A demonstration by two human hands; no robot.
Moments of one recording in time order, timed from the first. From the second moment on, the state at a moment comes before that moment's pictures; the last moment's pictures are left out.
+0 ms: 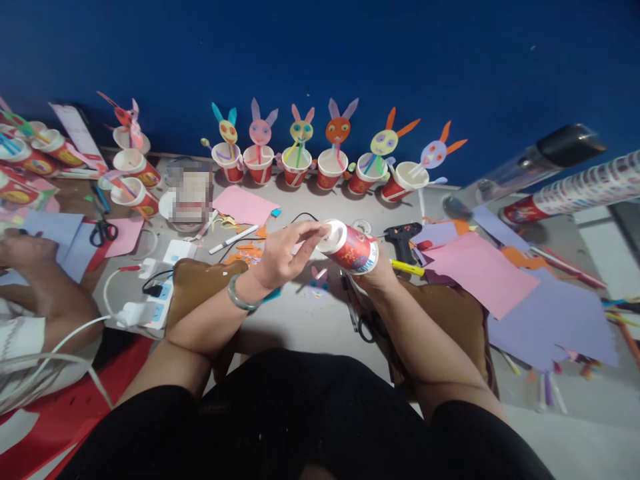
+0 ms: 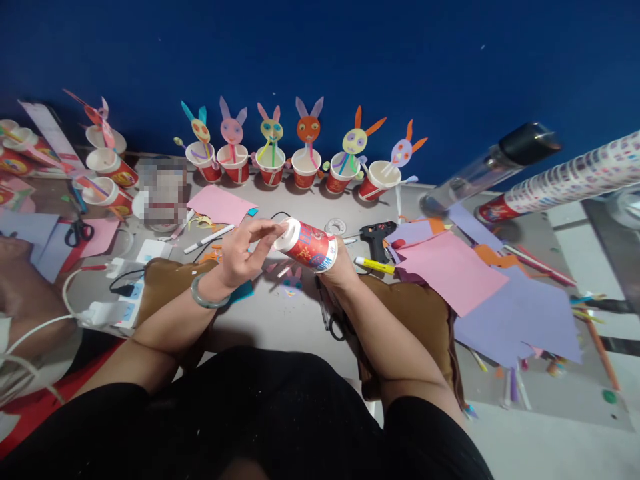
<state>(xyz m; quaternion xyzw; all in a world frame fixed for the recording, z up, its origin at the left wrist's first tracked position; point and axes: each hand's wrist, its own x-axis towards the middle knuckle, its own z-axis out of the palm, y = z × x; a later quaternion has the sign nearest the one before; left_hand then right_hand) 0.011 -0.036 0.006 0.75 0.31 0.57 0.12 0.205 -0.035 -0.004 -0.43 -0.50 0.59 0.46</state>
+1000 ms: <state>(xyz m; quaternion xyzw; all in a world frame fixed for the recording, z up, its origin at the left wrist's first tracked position) -0.007 -0.015 0.004 0.84 0.33 0.37 0.23 0.224 -0.018 -0.004 -0.42 -0.57 0.57 0.41</state>
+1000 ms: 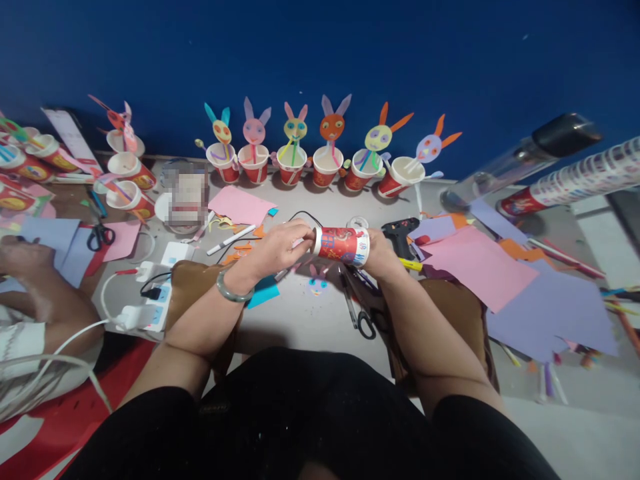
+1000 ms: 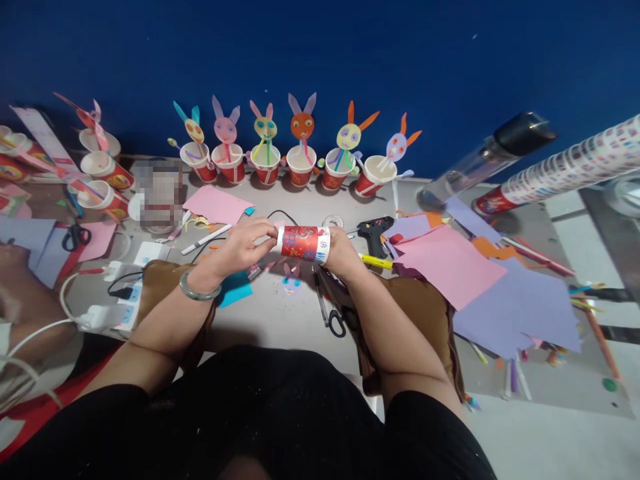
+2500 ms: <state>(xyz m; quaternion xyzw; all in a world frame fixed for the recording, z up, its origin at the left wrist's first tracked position) 0.017 -0.019 -0.008 0.60 0.51 0.40 0.47 0.219 -0.029 0.005 -0.50 -0.63 0.29 0.51</state>
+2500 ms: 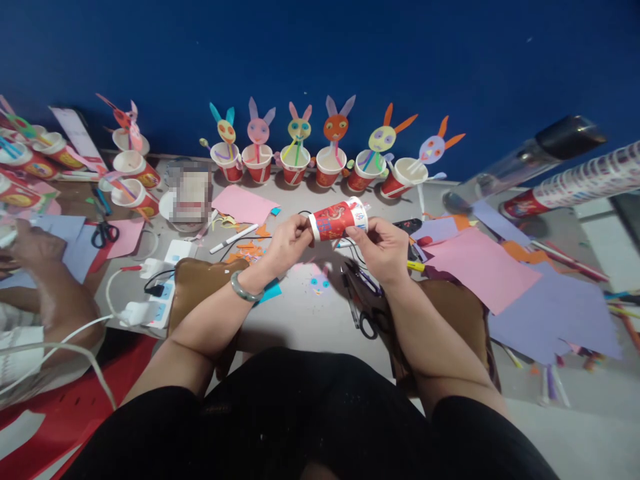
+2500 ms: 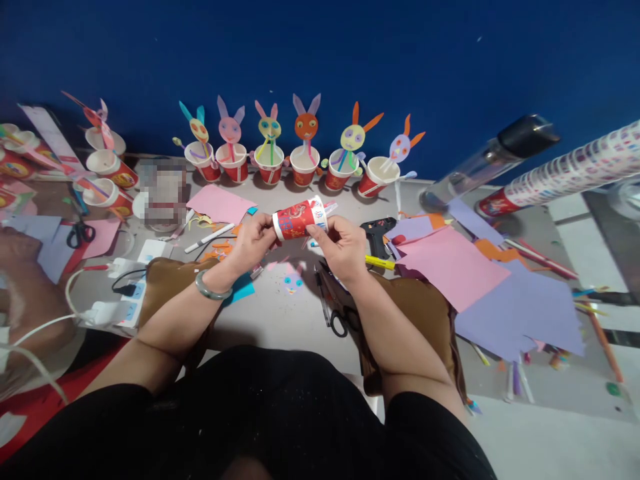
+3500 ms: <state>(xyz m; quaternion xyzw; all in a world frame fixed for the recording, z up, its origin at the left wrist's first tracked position) 0.015 -0.025 -0.012 0.76 0.44 0.44 0.18 0.215 -0.018 -0.007 -0.49 -0.42 0.53 0.55</state>
